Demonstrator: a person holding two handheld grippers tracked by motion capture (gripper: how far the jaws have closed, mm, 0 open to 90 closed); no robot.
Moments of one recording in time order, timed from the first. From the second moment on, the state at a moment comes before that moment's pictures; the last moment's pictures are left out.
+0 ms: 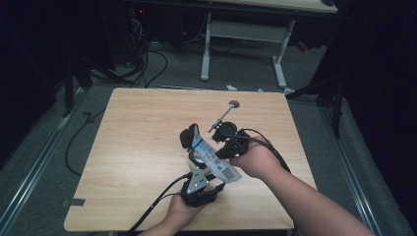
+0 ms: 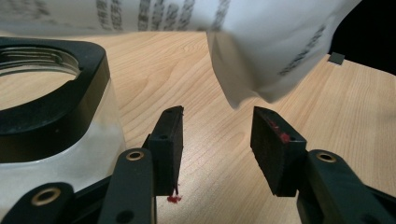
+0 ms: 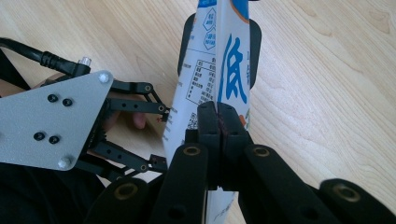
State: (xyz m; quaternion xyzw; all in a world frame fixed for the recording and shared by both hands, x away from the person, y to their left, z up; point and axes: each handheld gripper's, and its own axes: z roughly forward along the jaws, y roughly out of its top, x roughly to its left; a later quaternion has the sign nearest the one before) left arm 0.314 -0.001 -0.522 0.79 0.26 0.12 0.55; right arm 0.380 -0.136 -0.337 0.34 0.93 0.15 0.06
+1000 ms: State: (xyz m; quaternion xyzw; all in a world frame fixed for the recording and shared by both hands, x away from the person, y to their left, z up) left arm 0.306 0.000 -0.520 0.79 0.23 0.12 0.55; right arm 0.379 -0.160 -0.342 0.36 0.91 0.16 0.07
